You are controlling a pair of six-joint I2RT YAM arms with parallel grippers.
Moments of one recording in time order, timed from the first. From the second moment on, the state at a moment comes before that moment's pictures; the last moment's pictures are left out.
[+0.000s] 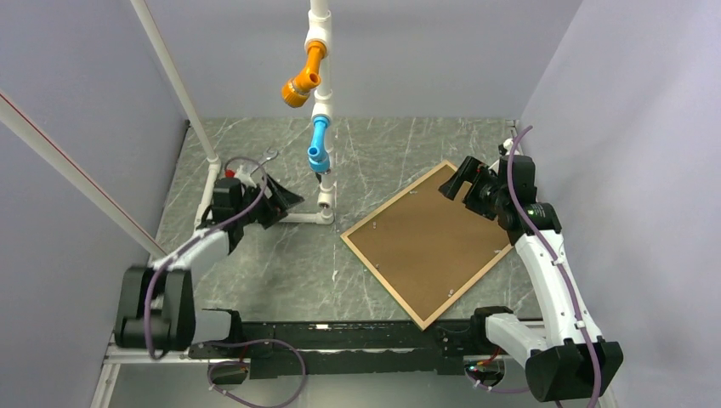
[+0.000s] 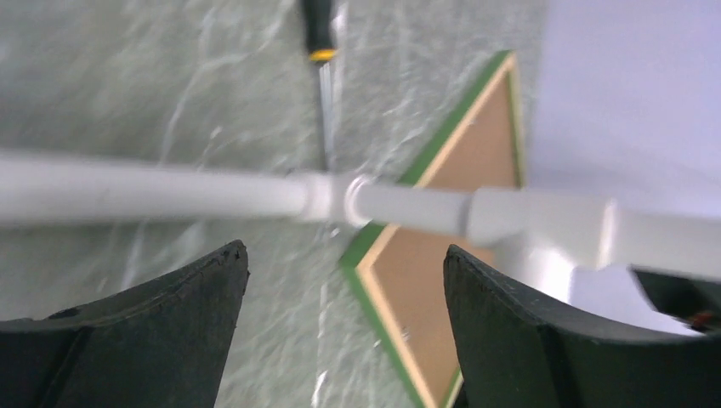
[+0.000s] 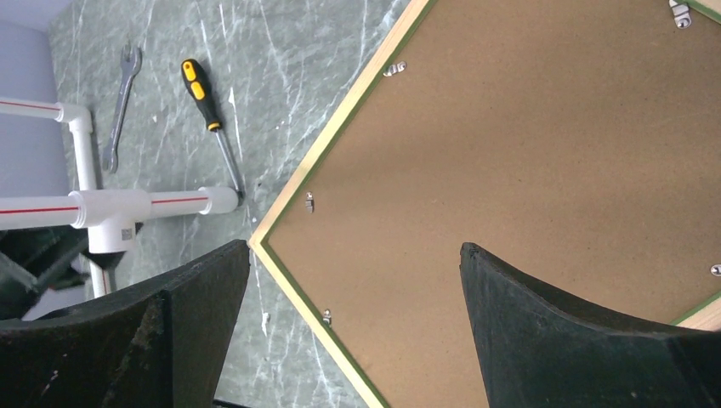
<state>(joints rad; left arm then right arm) -0.08 1.22 0.55 0.10 0.45 -0.79 0.06 1.01 1.01 -0.64 -0.19 0.54</state>
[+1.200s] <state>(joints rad) -0.29 2.15 1.64 -0.42 -0.05 -0.72 0.06 1.00 1.00 -0.59 -0.18 0.54</state>
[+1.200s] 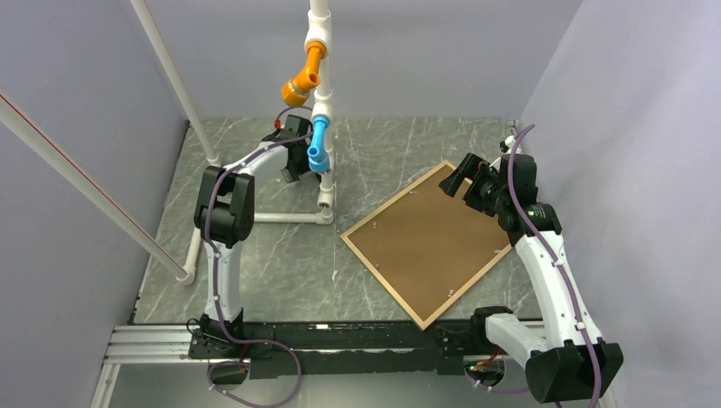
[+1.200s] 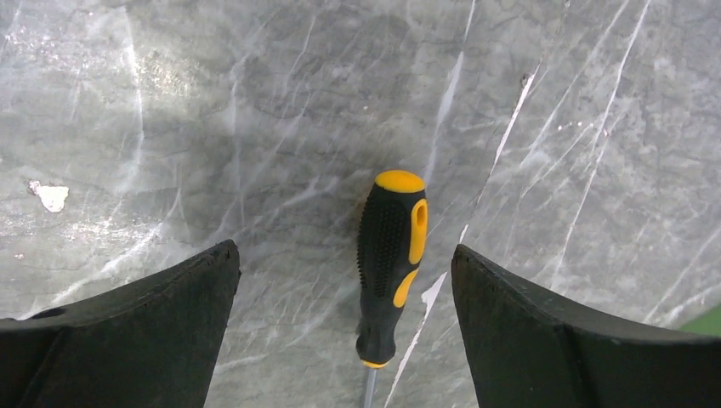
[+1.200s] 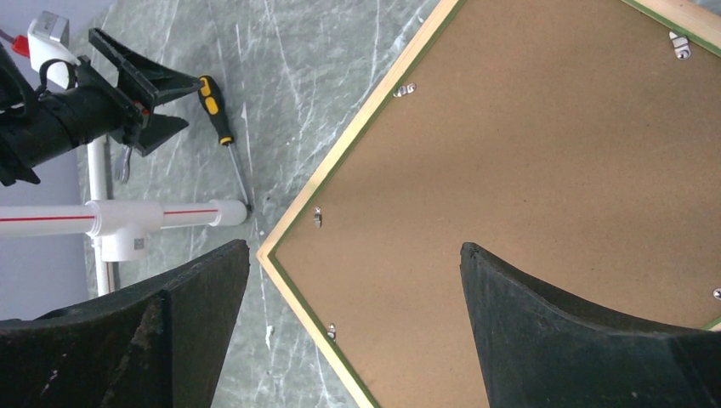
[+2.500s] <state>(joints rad) -0.40 2.30 1.86 -0.62 -0.23 -0.64 0.06 0.98 0.97 -0.59 -0.18 0.55</state>
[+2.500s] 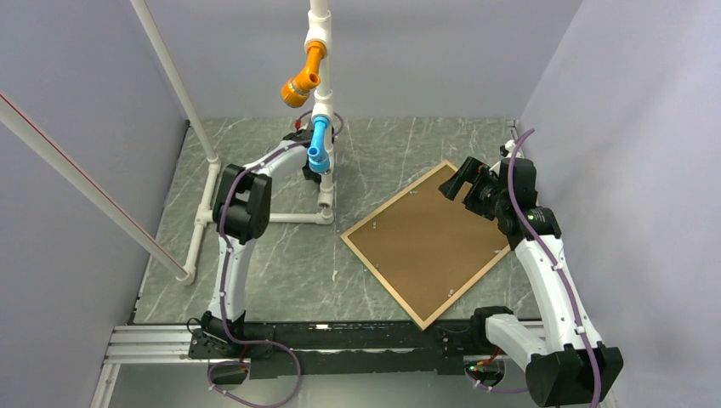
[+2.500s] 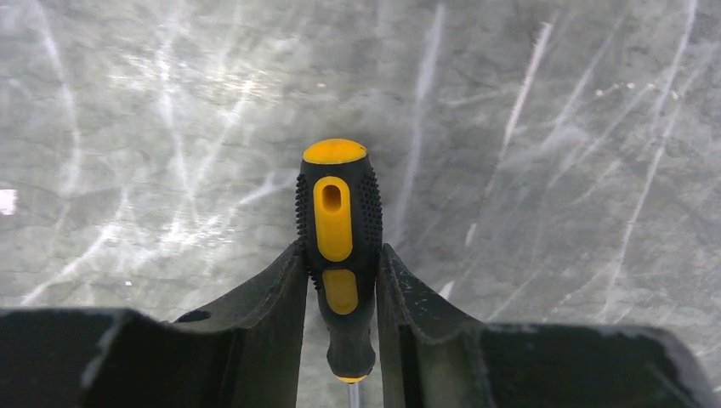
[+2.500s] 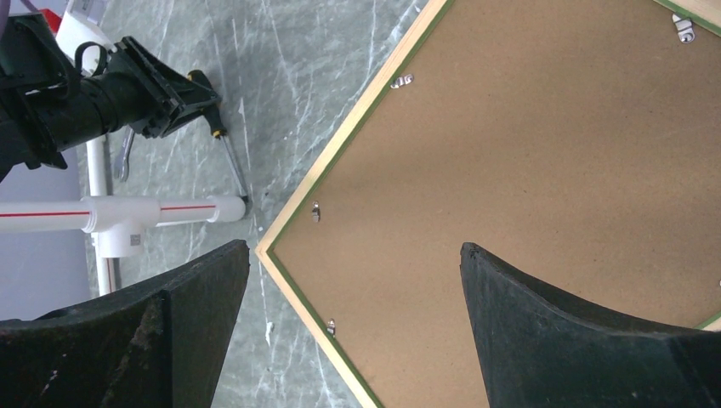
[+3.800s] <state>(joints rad) -0.64 0.91 0.45 -0.18 0.43 -0.63 0.51 1.11 0.65 -0.26 -0.34 0.63</state>
